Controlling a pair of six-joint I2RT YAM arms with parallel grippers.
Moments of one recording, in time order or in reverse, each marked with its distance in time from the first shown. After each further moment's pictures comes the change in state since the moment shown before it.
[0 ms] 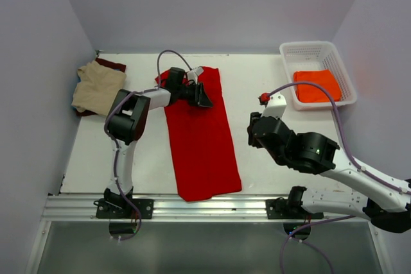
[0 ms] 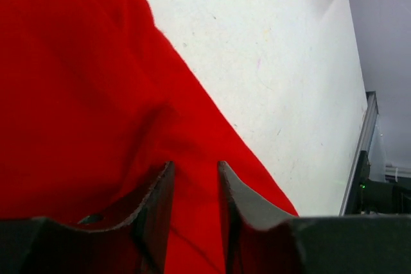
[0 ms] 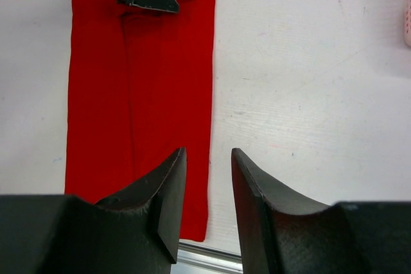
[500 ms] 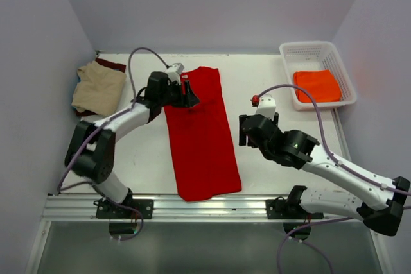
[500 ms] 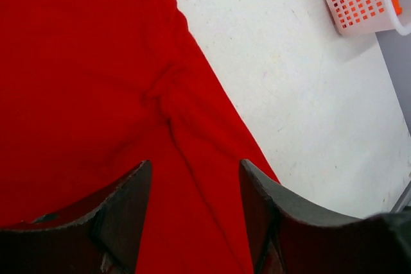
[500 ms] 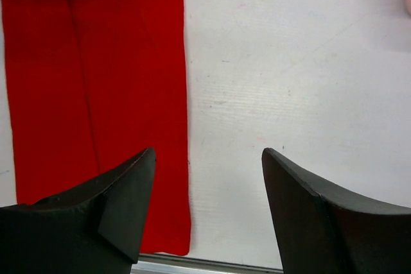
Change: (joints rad) left arm -0.022 -0.488 -0.344 -0.012 -0.359 0.016; right arm -0.109 0.058 -0.123 0.088 -0.050 -0.018
